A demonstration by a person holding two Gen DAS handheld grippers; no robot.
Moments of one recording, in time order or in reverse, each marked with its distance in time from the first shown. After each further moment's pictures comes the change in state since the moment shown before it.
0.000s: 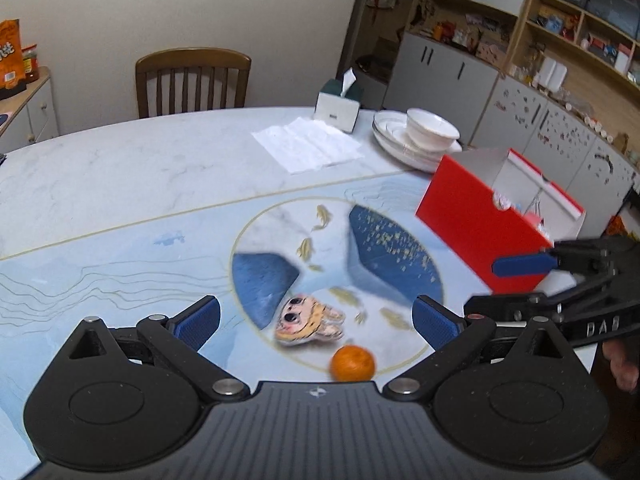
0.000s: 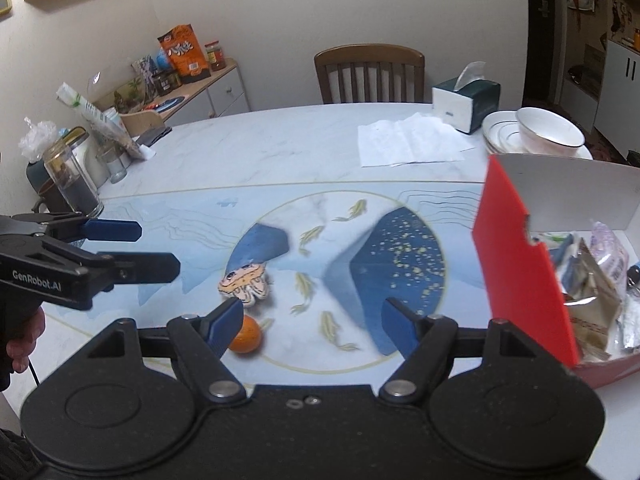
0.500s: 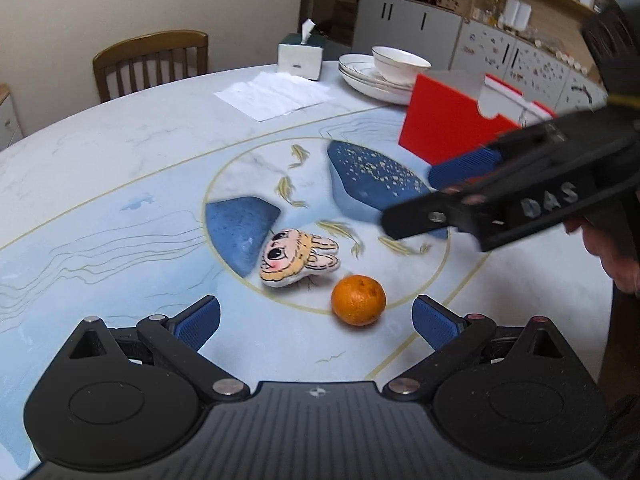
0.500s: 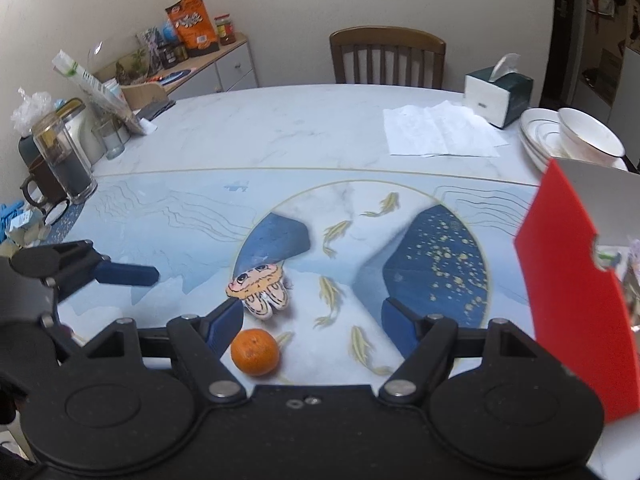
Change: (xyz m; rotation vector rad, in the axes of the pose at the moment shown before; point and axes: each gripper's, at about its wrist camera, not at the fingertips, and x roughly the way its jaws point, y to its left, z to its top) left arm 0.035 -0.009 -0.042 0.161 0.076 -0.030; right arm 0.051 0.027 0.013 -0.059 0.062 0.001
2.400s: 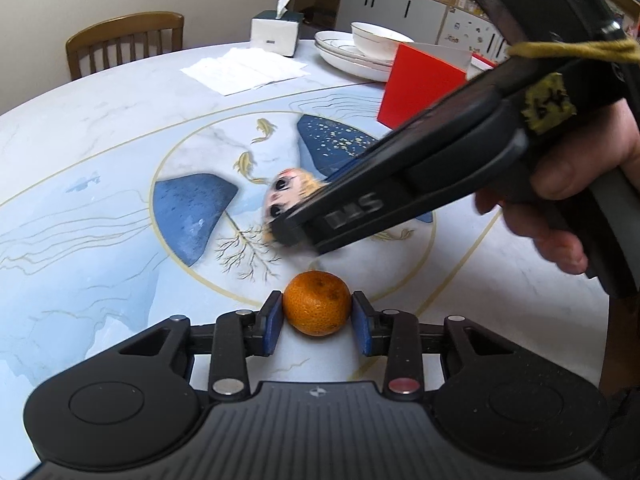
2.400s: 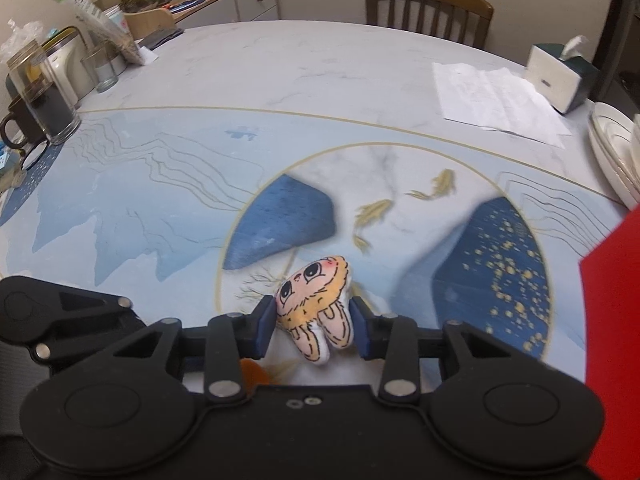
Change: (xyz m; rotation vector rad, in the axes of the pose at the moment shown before) left arm 0.037 -0.007 -0.003 -0.017 0.040 -0.070; right arm 0.069 0.008 0.017 -0.093 0.165 -0.006
